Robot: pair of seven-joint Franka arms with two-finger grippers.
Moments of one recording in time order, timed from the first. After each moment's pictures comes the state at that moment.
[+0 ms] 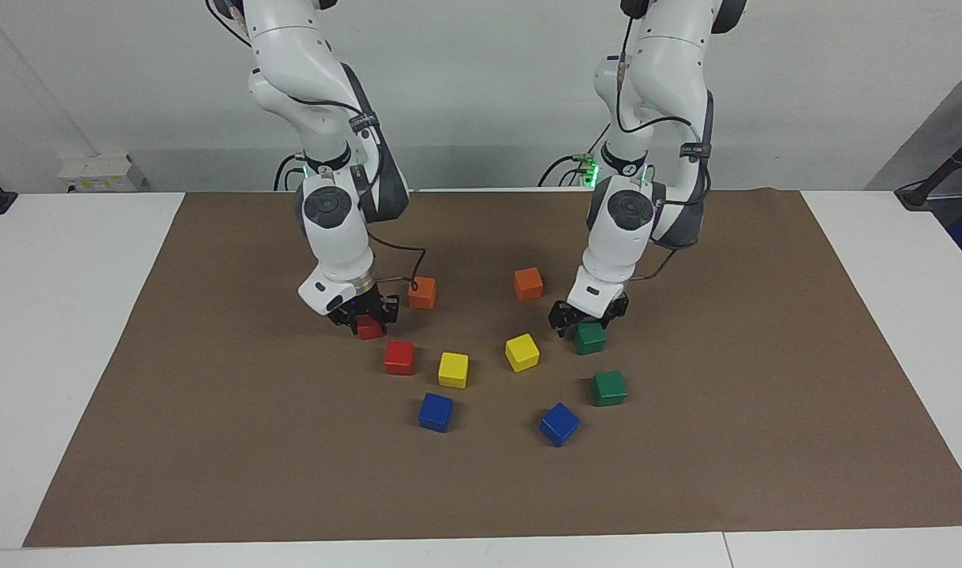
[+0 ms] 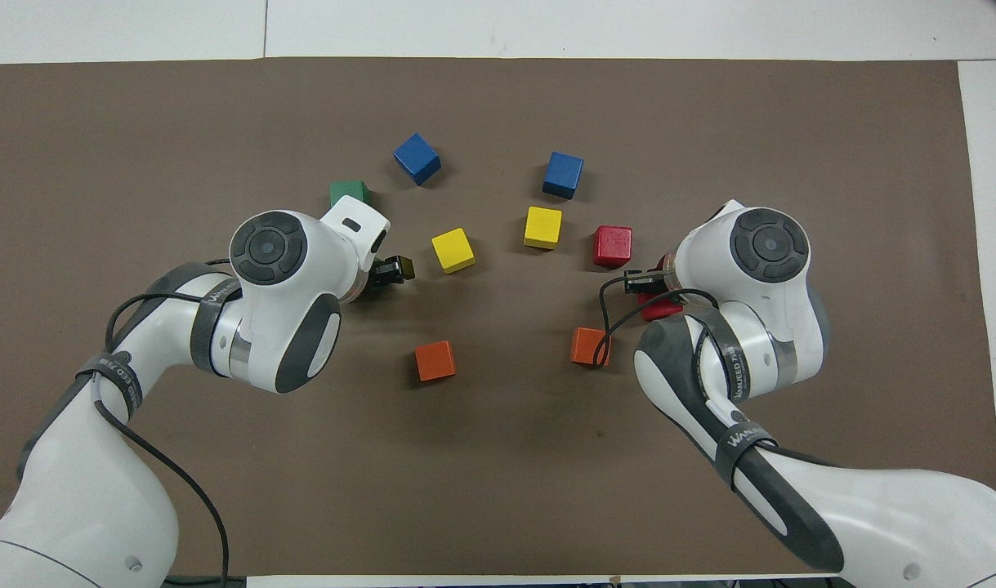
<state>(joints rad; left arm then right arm) -0.39 0.29 -0.05 -2.06 -0.02 2.42 -0.55 0.31 0.24 -0.04 -2.10 0.01 2.37 0.26</state>
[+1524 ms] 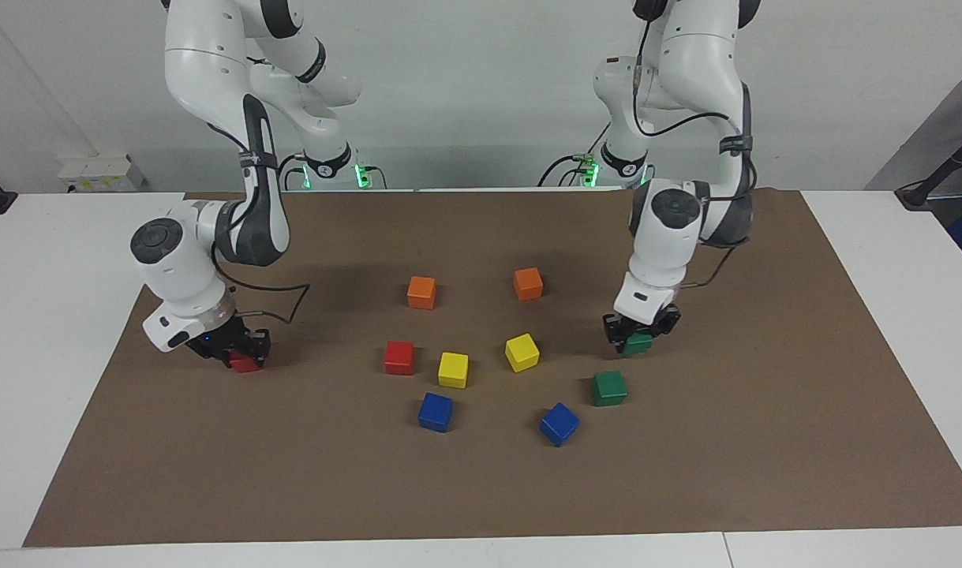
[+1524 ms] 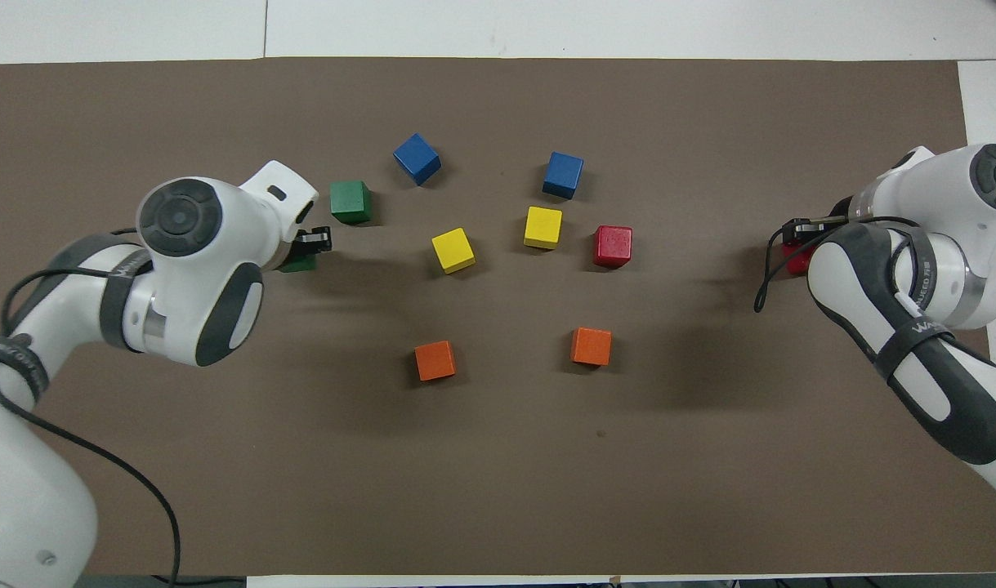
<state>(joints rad) -0.21 0.23 -0.03 -2.01 0.14 2.34 -0.36 -0.06 0.34 -0.05 -1.95 0.01 2.36 -0.07</state>
